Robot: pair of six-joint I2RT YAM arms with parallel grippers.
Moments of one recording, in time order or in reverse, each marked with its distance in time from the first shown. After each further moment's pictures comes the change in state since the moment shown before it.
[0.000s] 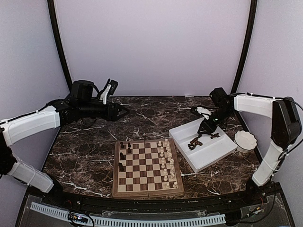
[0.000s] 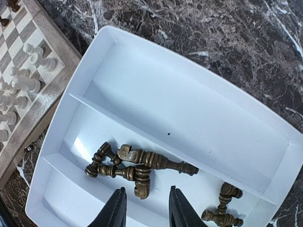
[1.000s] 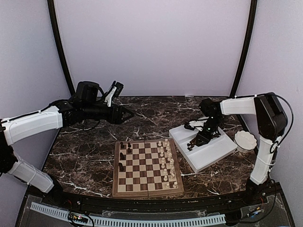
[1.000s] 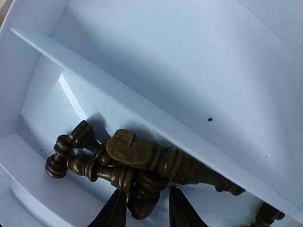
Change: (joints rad) left arm -0.082 0.038 0.026 -0.018 -0.044 0.015; right arm 0.068 0.193 0.018 -0.064 0.141 -0.084
